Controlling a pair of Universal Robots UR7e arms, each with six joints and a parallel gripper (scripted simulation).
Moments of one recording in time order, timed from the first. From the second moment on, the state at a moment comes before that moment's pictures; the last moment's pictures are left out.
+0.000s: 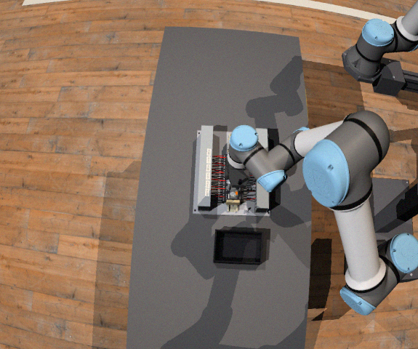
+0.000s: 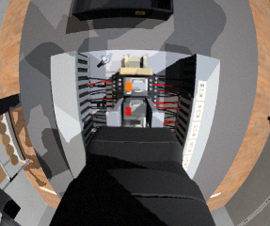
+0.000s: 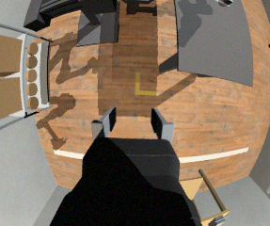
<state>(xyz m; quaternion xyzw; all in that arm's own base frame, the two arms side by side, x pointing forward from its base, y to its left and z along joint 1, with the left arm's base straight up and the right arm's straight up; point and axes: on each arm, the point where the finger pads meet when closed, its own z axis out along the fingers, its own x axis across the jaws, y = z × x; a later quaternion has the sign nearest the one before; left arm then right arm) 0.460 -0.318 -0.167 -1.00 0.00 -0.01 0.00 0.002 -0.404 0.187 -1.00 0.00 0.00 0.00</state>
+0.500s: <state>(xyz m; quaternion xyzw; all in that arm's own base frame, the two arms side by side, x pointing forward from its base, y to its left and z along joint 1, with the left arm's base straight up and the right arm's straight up) 0.459 -0.318 -0.167 -1.00 0.00 -0.02 0.00 0.002 -0.404 0.187 -1.00 0.00 0.00 0.00</state>
